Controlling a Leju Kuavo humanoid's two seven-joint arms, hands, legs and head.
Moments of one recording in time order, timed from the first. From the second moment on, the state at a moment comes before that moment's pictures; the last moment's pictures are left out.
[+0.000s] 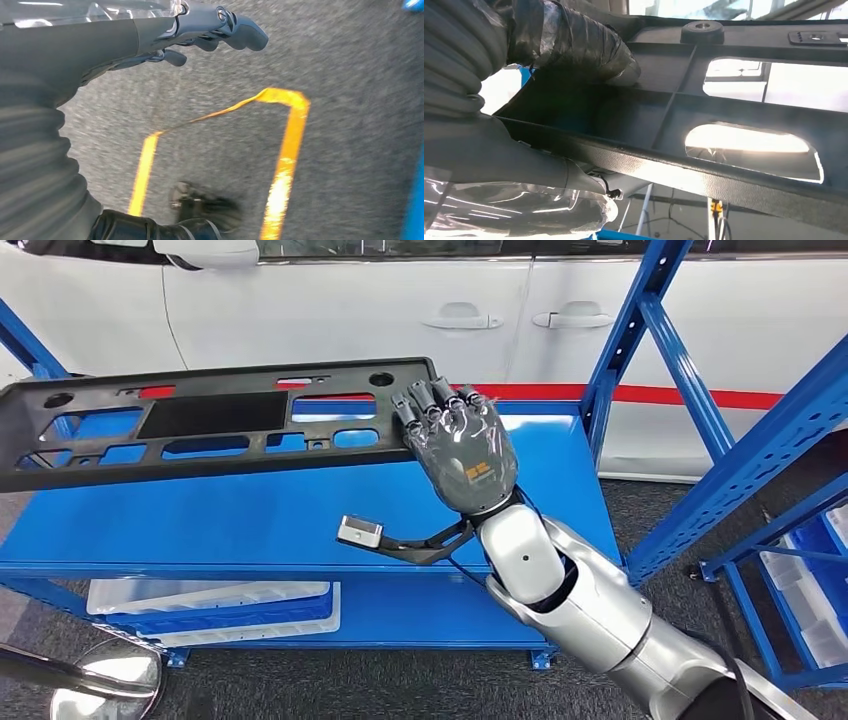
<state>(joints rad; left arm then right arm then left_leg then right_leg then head) -0.09 0.04 -0.53 -0.23 0.83 0.45 -0.23 -0.73 -0.07 0.83 -1.58 1.49 -0.46 0.51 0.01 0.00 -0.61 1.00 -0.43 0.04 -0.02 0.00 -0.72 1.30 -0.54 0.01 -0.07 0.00</state>
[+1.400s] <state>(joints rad) -0.09 0.16 -0.67 -0.23 0.85 0.20 0.18 -0.77 0.00 0.88 -1.49 1.44 -0.42 0.47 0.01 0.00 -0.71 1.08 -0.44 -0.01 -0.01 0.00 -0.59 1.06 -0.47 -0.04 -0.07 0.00</state>
